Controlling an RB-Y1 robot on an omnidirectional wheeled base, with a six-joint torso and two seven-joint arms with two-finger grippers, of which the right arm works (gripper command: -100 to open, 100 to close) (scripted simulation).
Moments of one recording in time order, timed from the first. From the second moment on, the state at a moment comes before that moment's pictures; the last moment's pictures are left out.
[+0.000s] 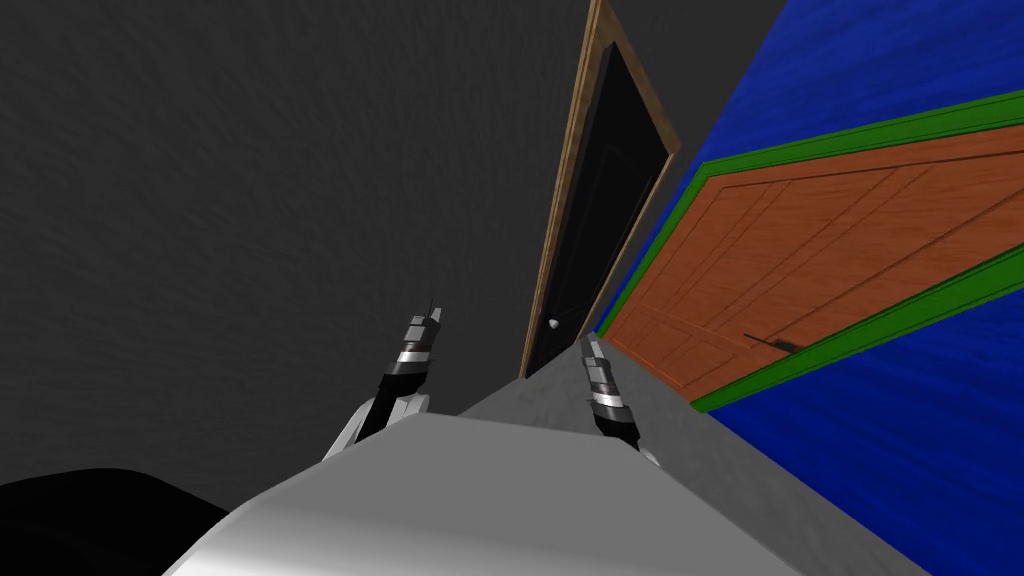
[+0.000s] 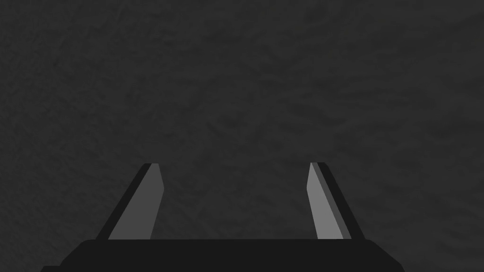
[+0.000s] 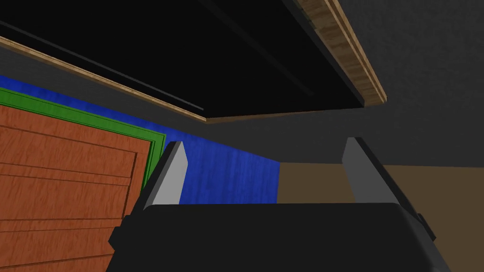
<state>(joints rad) 0.53 -0.08 -0.02 -1.90 0.19 -0.67 0.52</state>
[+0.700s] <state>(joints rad) 0.55 -0.08 -0.03 -1.75 0.27 -0.76 0.66</state>
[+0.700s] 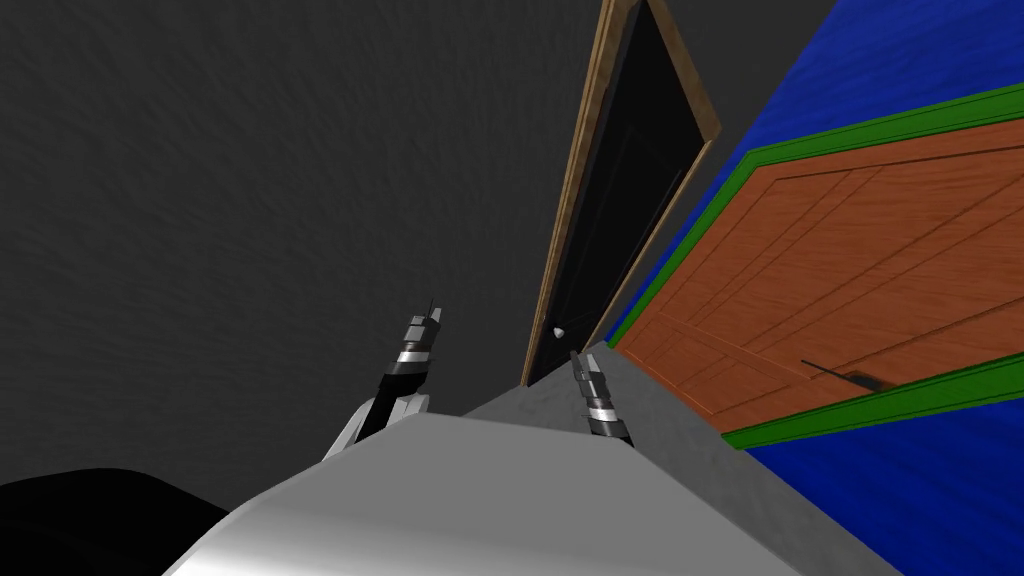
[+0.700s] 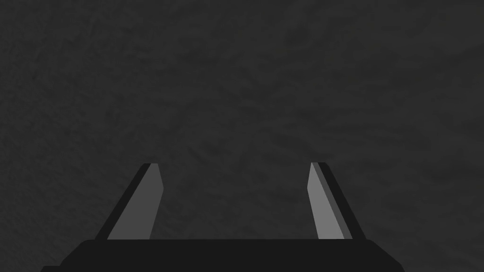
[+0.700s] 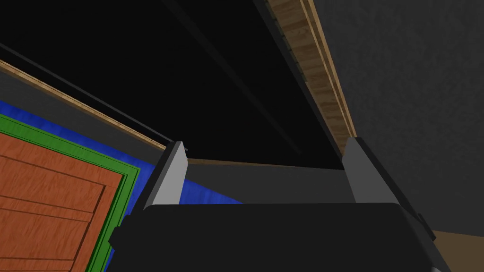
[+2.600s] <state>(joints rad) 0.61 -0.04 -0.03 -1.36 0.49 -0.98 1.03</state>
